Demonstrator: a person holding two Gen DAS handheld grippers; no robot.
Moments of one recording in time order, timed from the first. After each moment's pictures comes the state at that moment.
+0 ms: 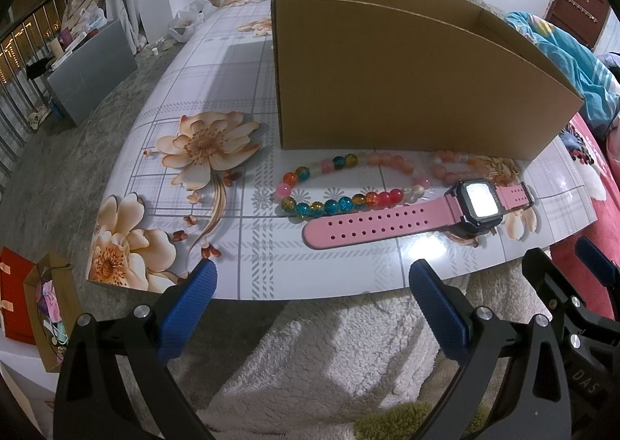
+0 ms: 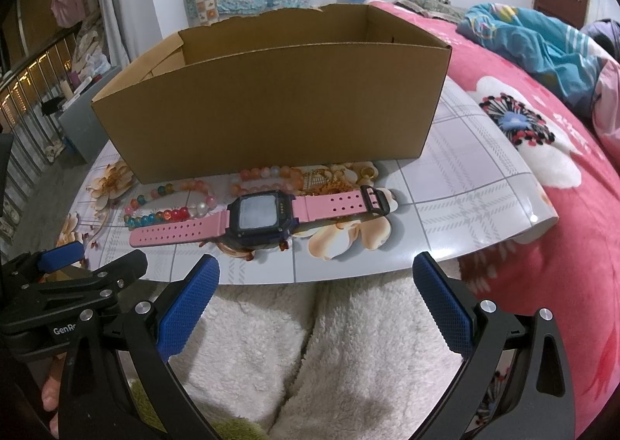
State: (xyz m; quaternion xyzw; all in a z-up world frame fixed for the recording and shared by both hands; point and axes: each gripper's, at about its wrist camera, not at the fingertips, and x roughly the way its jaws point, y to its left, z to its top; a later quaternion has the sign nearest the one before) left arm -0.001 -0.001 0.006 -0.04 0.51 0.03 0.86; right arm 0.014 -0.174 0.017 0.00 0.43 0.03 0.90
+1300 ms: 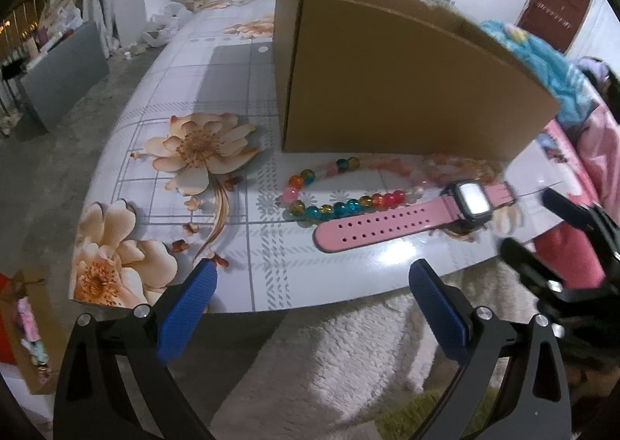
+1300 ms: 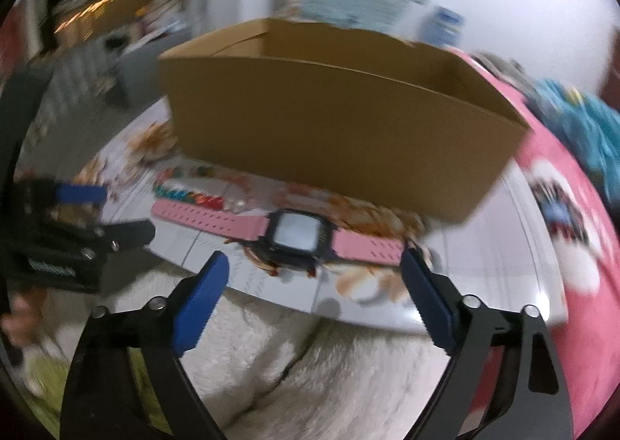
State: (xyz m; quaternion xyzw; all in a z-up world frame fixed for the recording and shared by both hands) left arm 0.000 0.033 -0.003 -0.07 0.49 -0.05 0.87; right arm 0.024 -0.148 0.014 -0.15 0.37 0.18 0.90
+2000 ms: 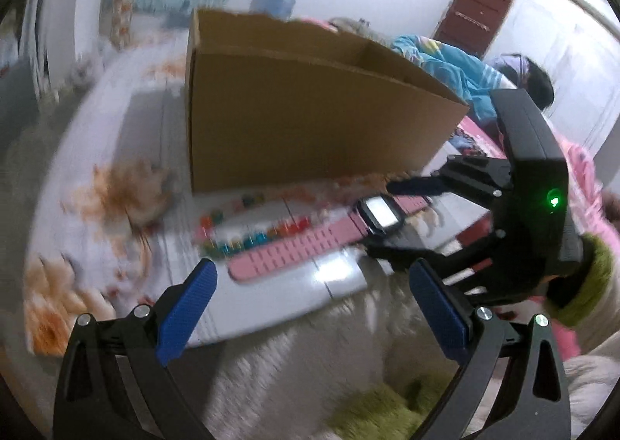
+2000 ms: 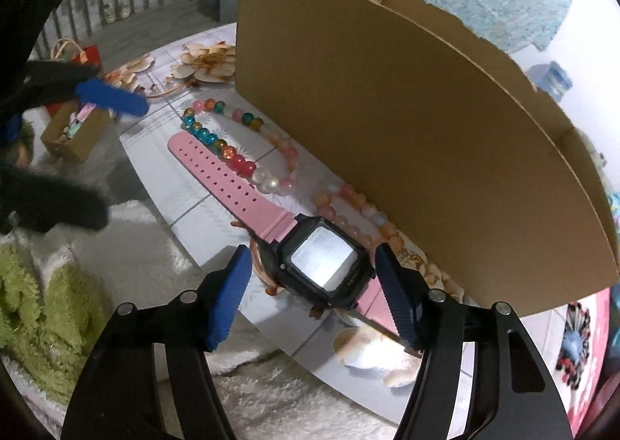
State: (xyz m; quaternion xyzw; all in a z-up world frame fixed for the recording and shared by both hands) left arm -0.001 0.005 0.013 -0.05 0.40 -0.19 0.89; right arm 0.062 -0.127 -0.010 -0.30 0.41 0.31 0.81
